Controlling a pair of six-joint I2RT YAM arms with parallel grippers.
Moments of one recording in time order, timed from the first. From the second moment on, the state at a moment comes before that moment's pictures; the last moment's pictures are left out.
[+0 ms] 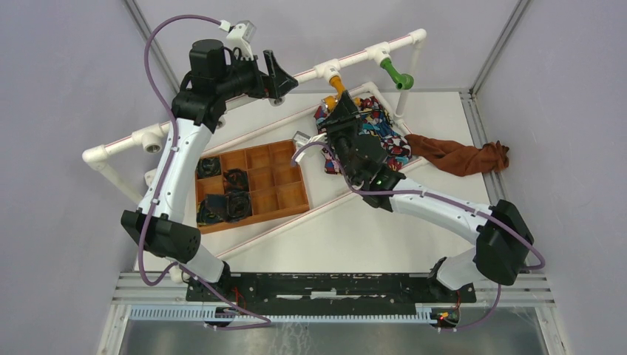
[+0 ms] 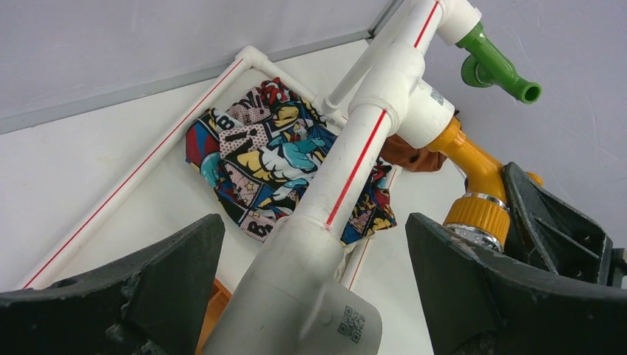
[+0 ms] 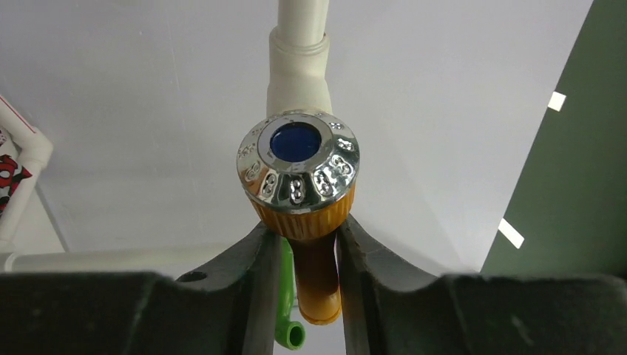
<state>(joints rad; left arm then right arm) -0.24 1.57 1.83 -0.53 0.50 -0.28 0.90 1.46 1.07 0.62 0.54 -1.81</state>
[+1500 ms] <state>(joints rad) -0.24 1.55 1.81 -0.52 0.48 -0.28 0.39 1.17 0.91 0.73 -0.11 0.75</state>
